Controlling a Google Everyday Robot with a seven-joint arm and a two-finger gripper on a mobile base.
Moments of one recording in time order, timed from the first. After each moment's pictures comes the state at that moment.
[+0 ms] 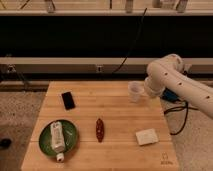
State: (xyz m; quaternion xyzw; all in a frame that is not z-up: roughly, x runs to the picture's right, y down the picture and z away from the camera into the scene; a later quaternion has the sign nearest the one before) arm 0.228 0.052 0.756 -0.24 -0.04 -0.12 0.96
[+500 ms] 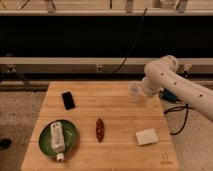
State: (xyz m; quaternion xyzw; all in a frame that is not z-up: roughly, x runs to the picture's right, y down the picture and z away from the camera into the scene) arm 0.220 0.048 0.781 -0.23 -0.05 -0.13 0.96
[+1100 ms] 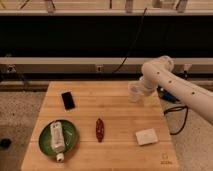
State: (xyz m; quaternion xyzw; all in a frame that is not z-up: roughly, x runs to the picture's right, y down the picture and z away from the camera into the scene) arm 0.211 0.046 0.813 -0.23 -0.07 -0.15 0.96
